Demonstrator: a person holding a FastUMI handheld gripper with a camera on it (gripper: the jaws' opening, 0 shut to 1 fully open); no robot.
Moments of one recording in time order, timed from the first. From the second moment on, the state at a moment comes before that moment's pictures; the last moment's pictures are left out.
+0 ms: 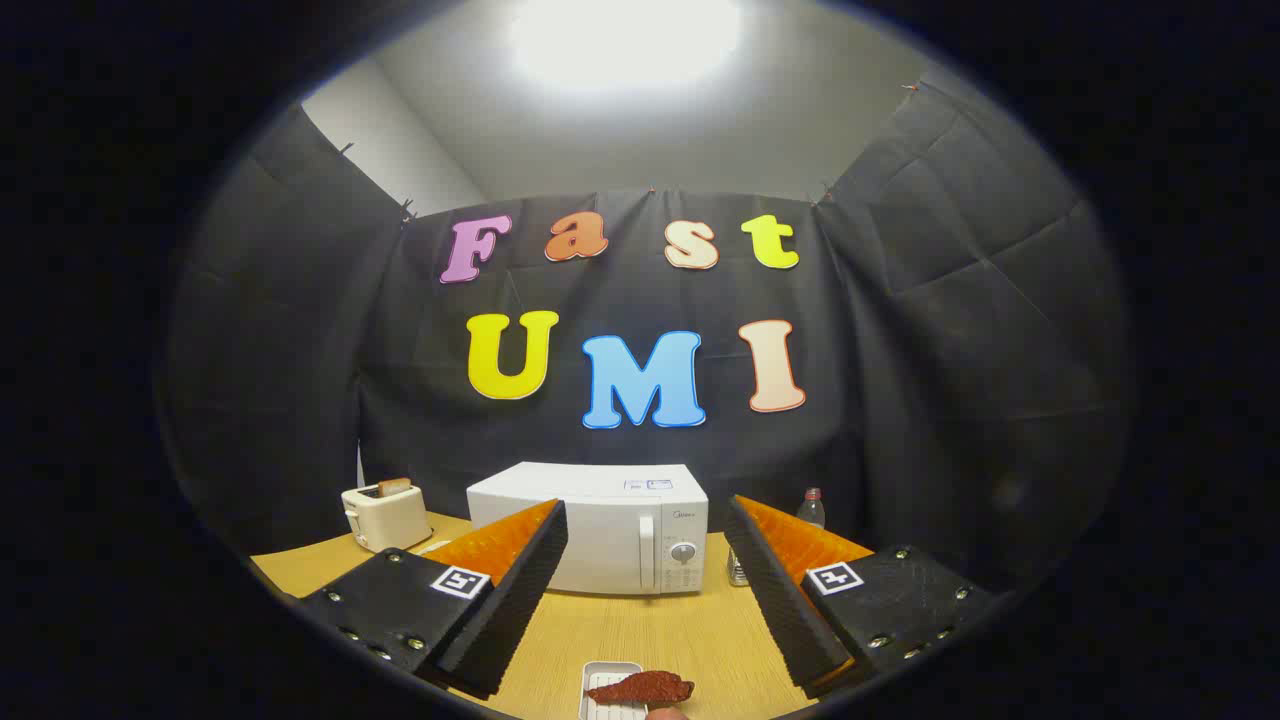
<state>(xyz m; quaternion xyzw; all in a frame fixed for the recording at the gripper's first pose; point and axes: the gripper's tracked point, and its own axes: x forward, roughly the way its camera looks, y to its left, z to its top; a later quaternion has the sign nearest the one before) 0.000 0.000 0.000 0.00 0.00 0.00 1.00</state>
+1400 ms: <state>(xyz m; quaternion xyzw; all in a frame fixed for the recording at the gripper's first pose) 0.062 0.022 -0.015 -0.02 0.00 0.01 1.00</state>
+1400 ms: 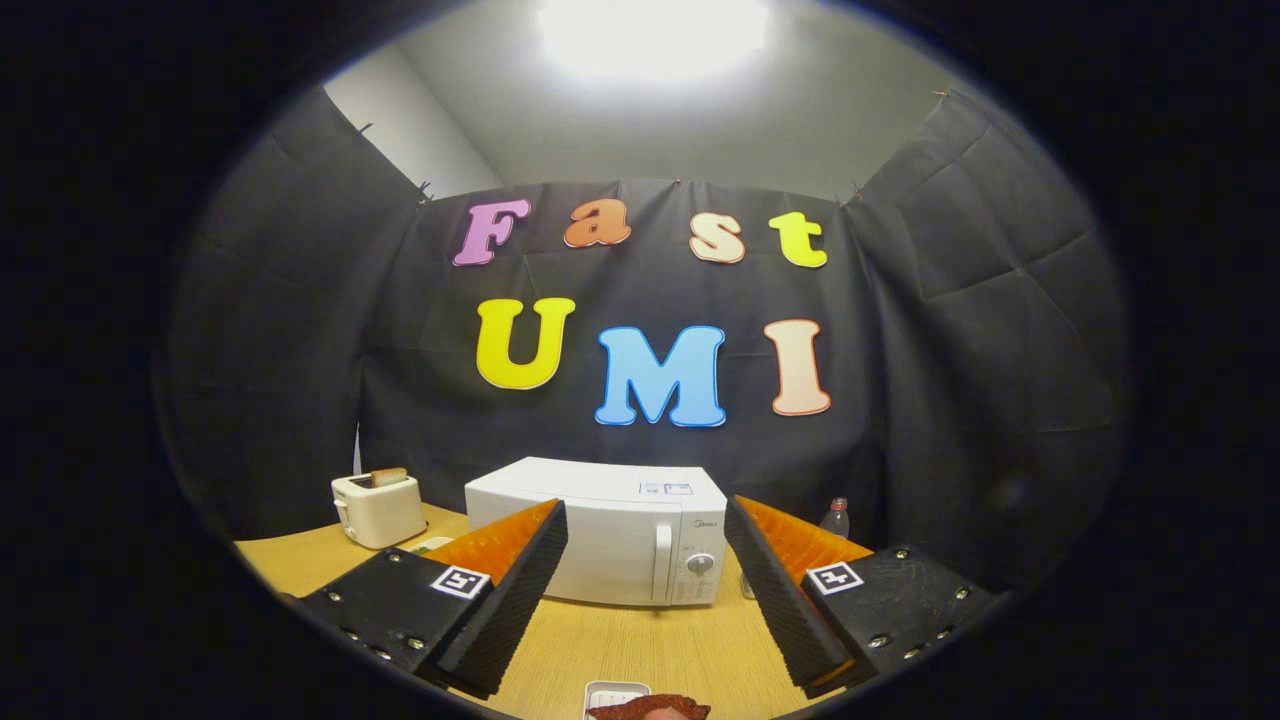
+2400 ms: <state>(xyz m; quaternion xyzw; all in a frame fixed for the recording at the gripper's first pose) 0.271 -0.017 -0.155 0.01 0.13 0.01 0.99</state>
